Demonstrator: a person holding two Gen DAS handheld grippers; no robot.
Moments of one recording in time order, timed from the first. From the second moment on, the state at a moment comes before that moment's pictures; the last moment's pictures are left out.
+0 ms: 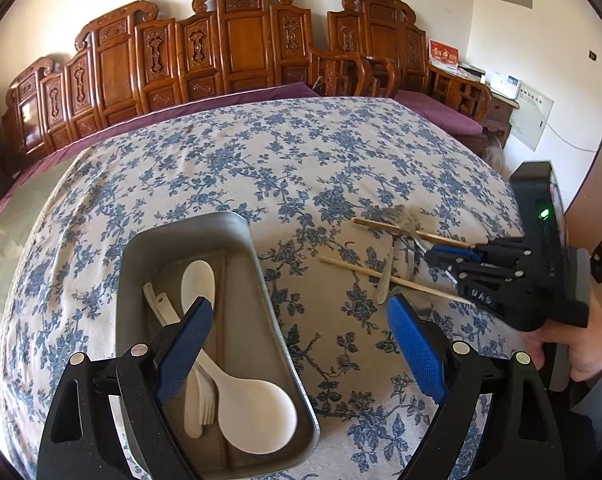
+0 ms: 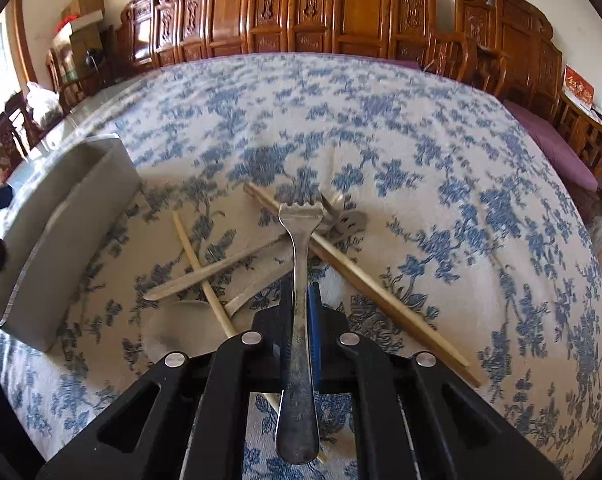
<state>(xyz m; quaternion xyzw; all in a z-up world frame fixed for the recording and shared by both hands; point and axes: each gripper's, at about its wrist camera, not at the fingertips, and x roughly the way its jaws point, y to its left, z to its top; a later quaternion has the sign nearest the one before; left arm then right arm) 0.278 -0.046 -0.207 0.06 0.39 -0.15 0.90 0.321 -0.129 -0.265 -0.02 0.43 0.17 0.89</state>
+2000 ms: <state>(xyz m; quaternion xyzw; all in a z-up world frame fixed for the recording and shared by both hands) 0.376 -0.183 -0.273 0.14 0.52 -0.19 0.82 0.307 -0.224 -0.239 0.09 0.38 0.15 0.91</state>
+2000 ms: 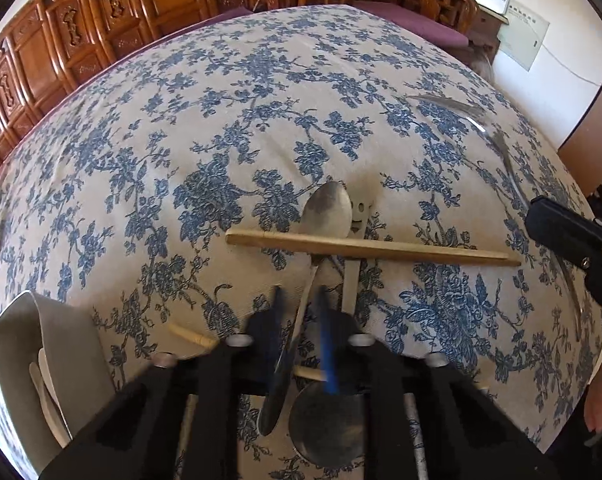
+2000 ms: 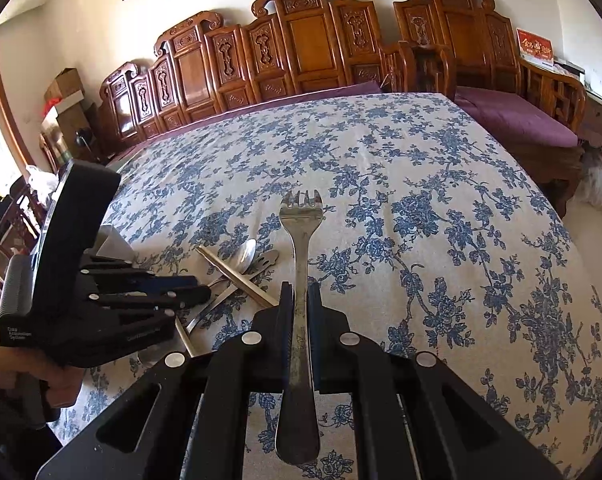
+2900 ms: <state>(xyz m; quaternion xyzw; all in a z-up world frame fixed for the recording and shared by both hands) 0.364 -0.113 -0.231 0.10 0.48 -0.13 0.86 0.304 -0.201 -0.238 0.07 0.39 0.17 0.90</state>
